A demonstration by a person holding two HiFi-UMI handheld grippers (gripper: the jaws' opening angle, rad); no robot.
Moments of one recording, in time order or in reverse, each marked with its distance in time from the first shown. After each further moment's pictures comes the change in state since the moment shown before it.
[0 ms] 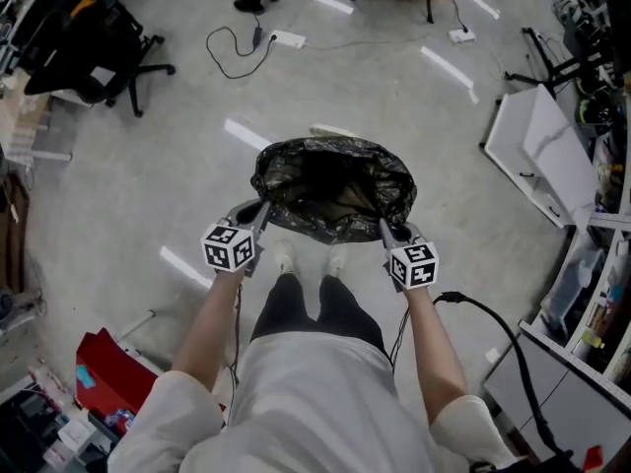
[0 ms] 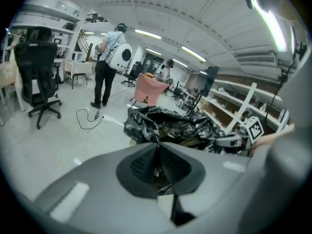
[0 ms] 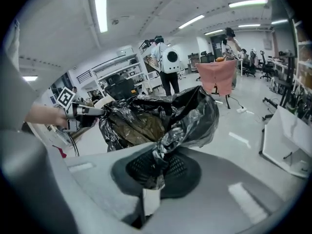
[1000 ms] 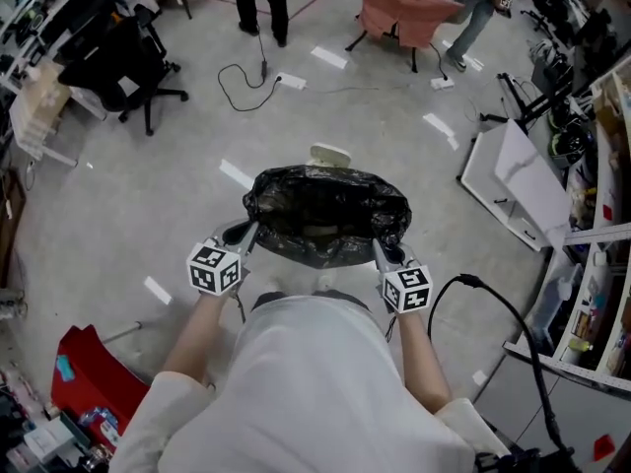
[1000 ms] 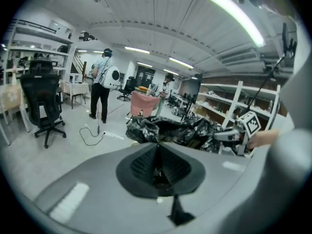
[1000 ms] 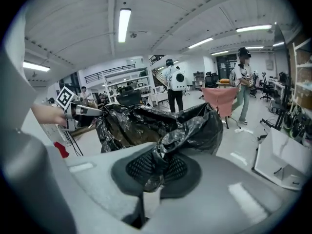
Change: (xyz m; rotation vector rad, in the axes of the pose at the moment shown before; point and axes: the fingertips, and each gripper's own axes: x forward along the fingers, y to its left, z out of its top) left arm -0.185 -0.084 0.020 0.141 -0.124 0.003; right arm -0.148 0.119 0.034 -0.121 -0.158 -0.025
